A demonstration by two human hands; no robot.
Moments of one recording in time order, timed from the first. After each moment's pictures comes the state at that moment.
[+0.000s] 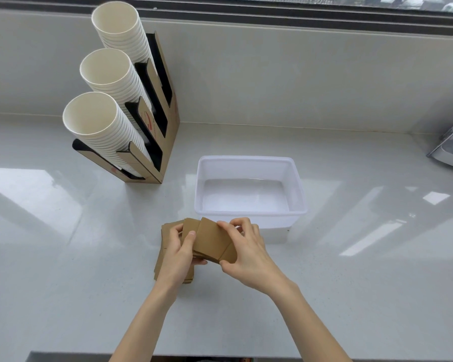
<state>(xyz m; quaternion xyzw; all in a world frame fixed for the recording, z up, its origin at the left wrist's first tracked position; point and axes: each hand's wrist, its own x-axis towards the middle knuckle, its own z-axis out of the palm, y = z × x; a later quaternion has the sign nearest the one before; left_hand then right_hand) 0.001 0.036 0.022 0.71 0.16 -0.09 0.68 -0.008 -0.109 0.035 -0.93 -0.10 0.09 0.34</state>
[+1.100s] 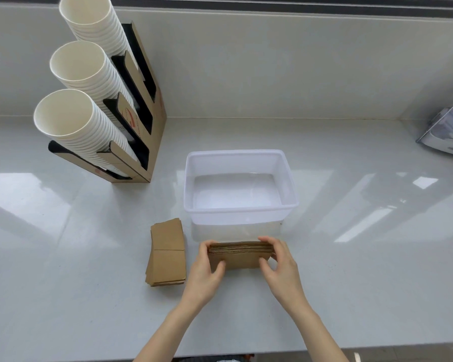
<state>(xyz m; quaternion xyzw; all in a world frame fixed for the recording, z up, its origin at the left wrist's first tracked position) -0.016 -0.003 -0.028 0.83 0.00 -0.14 0.54 -0.042 -0.163 -0.021 -0.85 0.10 -0.01 0.51</state>
